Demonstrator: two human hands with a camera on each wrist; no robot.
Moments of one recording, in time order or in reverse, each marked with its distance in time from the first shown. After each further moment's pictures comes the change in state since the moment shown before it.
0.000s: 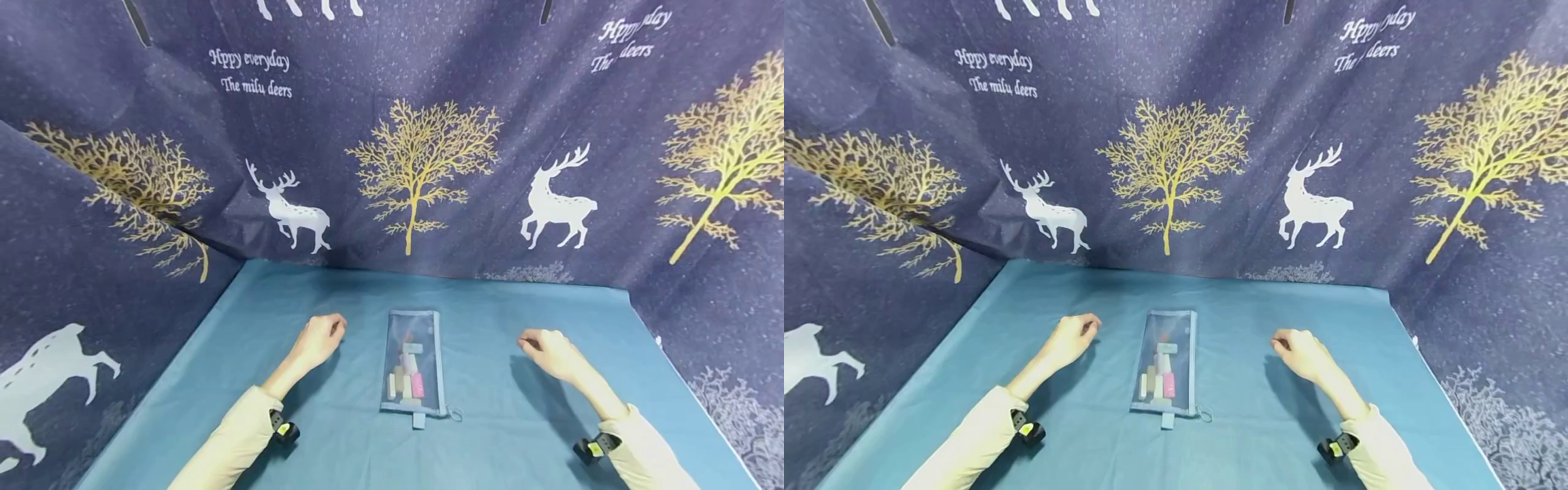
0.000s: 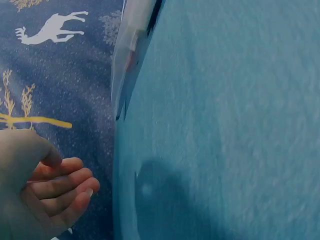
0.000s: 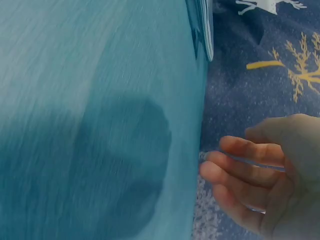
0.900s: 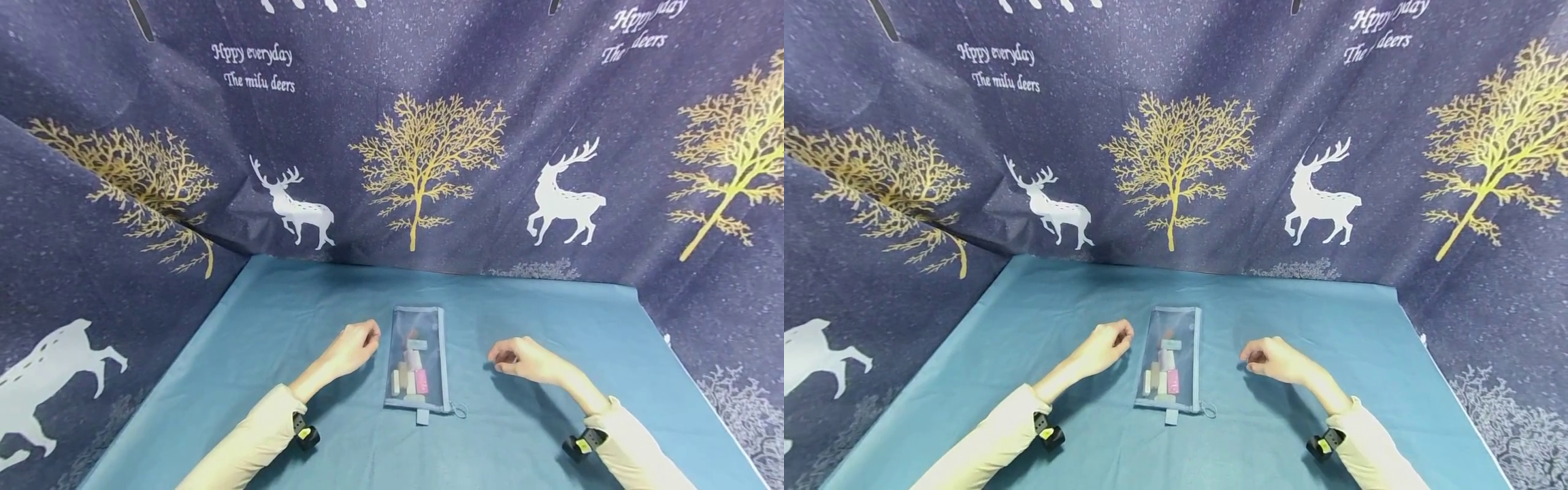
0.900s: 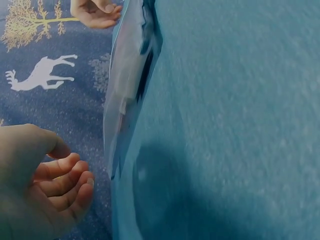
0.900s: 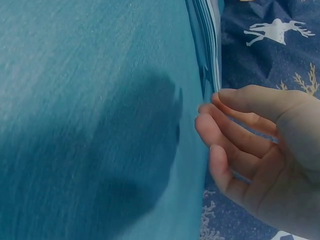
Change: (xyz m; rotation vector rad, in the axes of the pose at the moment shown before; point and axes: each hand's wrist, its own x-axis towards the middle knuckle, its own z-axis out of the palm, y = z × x) left_hand -0.005 0.034 0.031 -0.054 -0.149 0.160; right_hand 0.015 -0.017 0.026 0.247 -0.330 -0.264
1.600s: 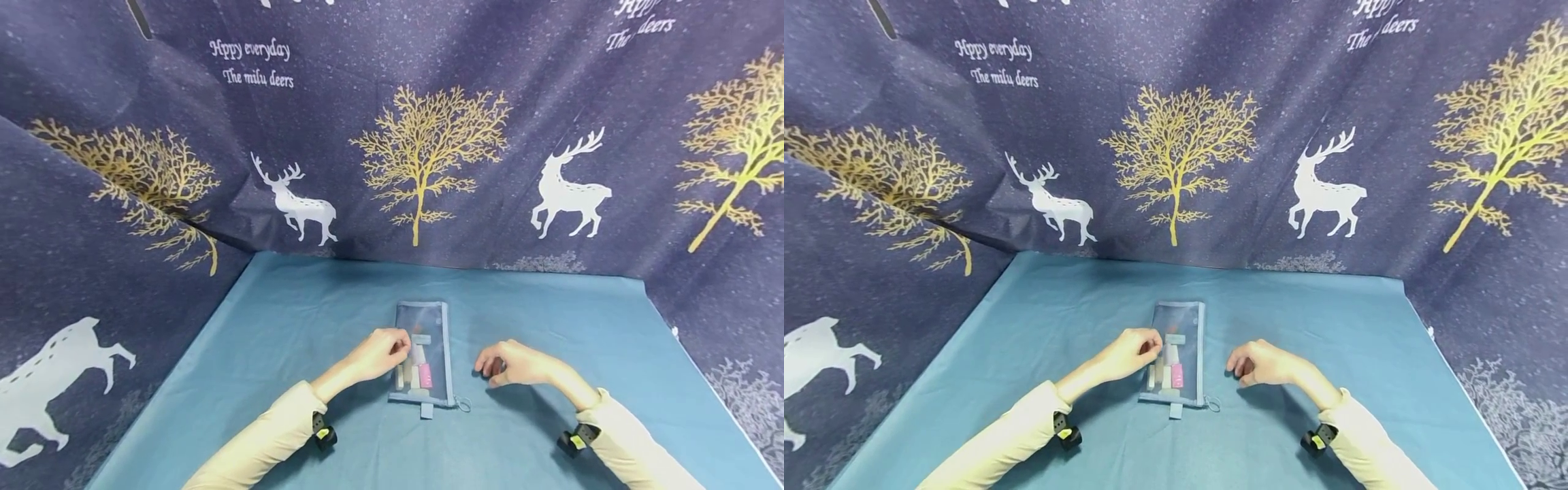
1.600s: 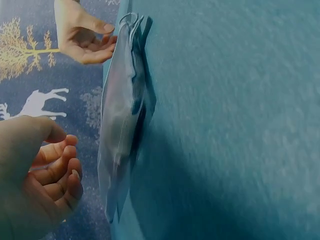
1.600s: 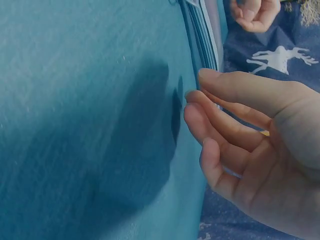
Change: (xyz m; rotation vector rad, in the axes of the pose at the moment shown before) left_hand 0.006 0.030 0.022 -0.026 -0.088 0.186; right_hand 0.011 -0.022 0.012 0.075 -0.188 -0.033
